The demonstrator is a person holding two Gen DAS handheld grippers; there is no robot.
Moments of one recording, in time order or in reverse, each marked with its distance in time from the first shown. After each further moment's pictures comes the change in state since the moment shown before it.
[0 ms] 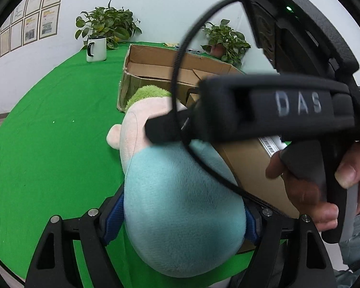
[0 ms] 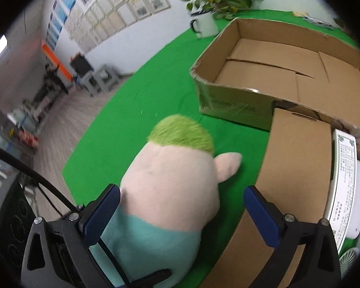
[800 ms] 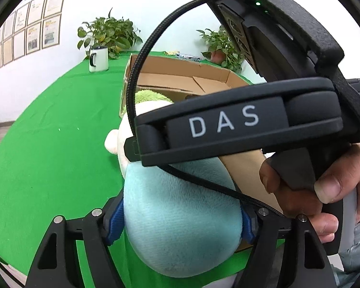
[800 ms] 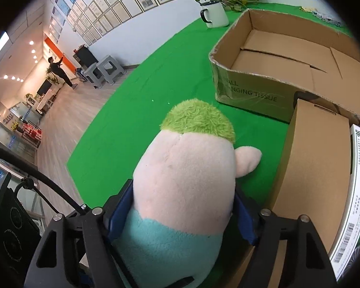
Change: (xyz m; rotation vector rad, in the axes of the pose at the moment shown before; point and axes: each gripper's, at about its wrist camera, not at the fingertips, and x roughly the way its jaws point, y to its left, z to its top) left arm -0.013 -0.017 -0.004 0.029 -0.057 0.039; right arm 0.002 0.006 -0.007 0.003 0.021 0.031
